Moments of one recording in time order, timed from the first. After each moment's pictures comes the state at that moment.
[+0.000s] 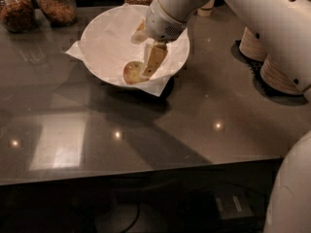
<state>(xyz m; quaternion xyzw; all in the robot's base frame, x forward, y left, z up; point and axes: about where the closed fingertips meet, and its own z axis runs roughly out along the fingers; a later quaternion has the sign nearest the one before) 0.621 0.022 0.917 -0.76 0.58 0.11 0.26</state>
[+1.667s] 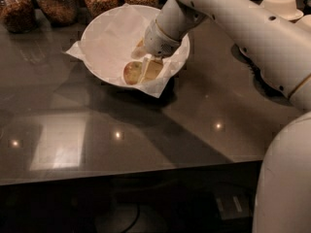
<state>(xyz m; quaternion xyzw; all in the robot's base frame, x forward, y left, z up) 0.635 0.029 0.867 -0.75 0.60 0.14 0.25</state>
